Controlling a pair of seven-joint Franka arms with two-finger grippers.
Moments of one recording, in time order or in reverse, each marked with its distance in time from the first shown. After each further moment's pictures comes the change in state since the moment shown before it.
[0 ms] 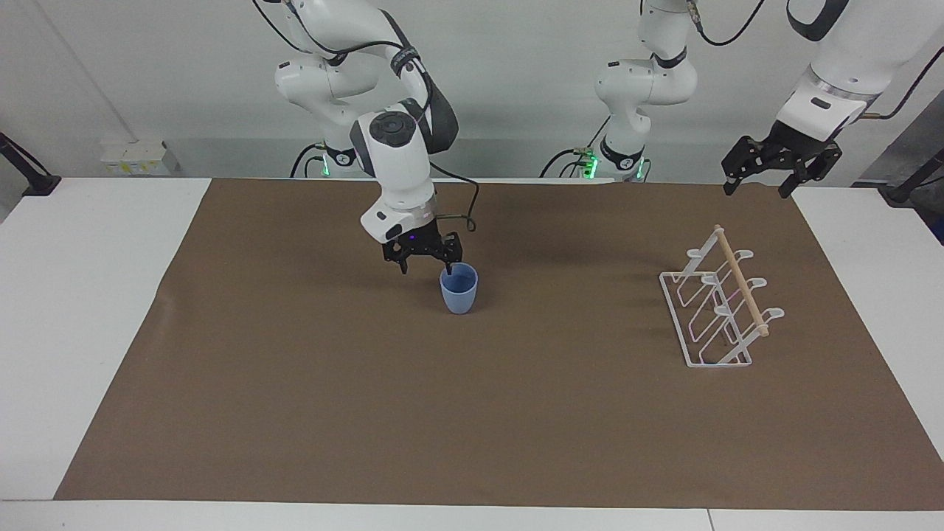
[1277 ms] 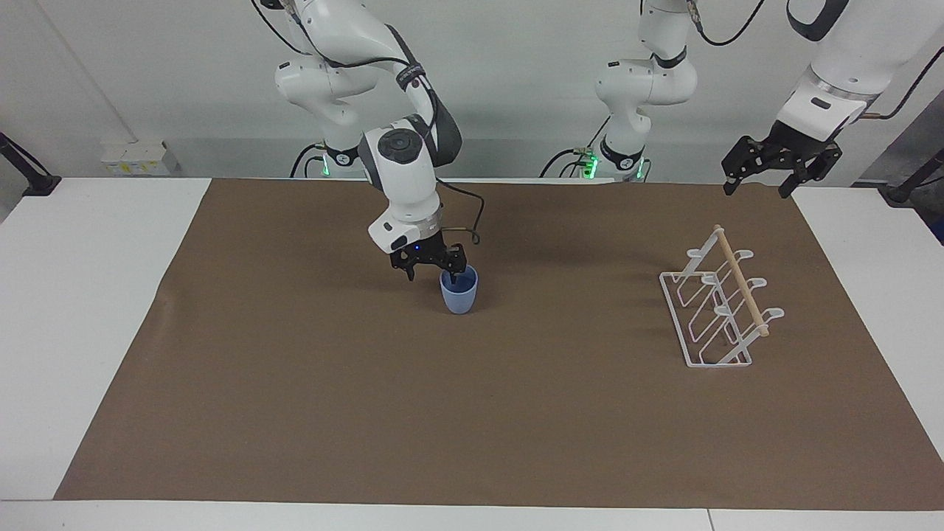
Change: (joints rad) left arm 0.000 0.000 0.000 0.000 0.000 0.000 0.000; right arm 0.010 0.031 -0.004 -0.024 0.000 0.051 0.066
